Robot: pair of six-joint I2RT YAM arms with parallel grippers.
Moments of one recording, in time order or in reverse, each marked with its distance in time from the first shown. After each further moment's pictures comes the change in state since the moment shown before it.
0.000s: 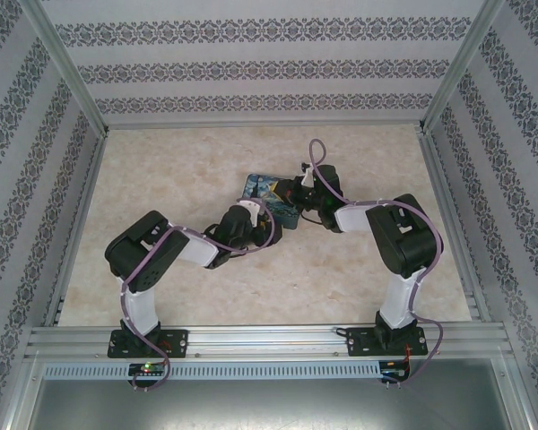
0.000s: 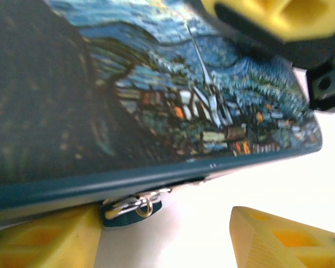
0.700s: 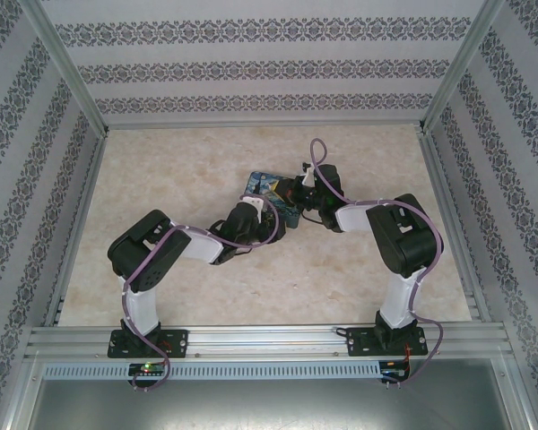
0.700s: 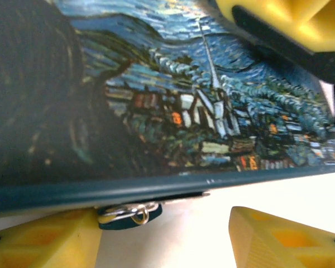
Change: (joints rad) left arm -0.038 -0.004 0.087 -0.179 -0.108 0.010; right arm -0.006 0.001 0.000 0.004 -0.008 0.000
